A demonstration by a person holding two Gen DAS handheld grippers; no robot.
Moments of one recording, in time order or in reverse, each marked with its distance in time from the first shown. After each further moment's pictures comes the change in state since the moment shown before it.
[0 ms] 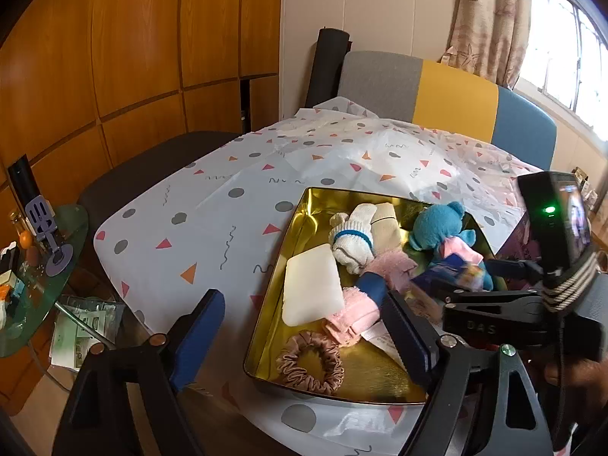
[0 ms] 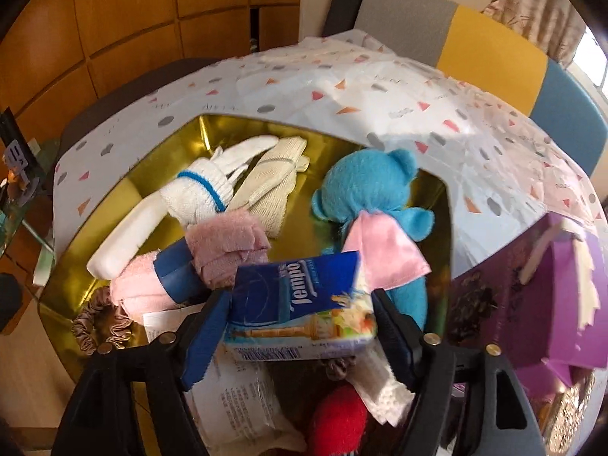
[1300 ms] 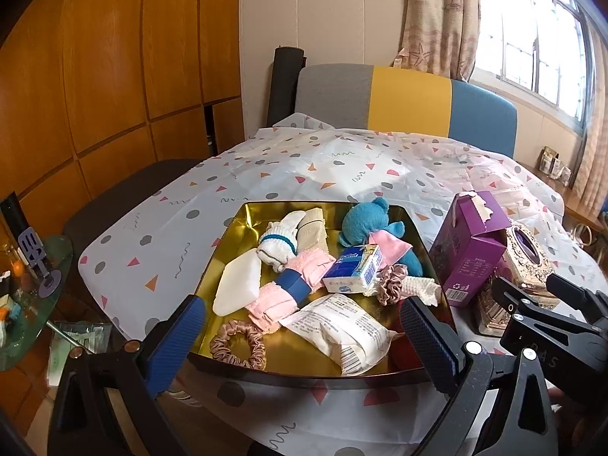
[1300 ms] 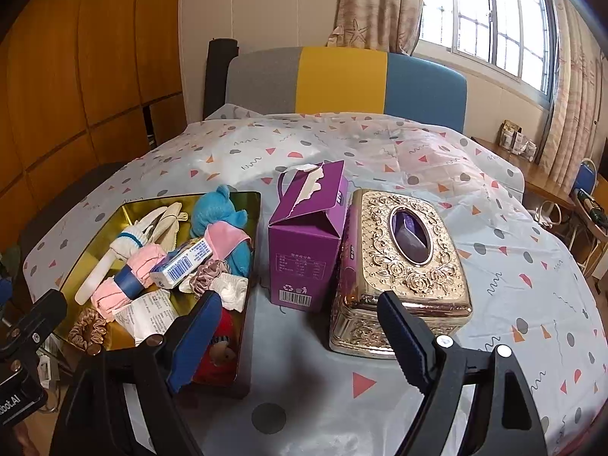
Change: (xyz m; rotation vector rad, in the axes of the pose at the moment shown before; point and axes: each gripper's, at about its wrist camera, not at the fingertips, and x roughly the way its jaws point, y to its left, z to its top) left arm -0.048 -0.075 -0.019 0.099 -0.062 -0.065; right arm -0.127 -0.066 -0.097 0.349 -0.241 -0.247
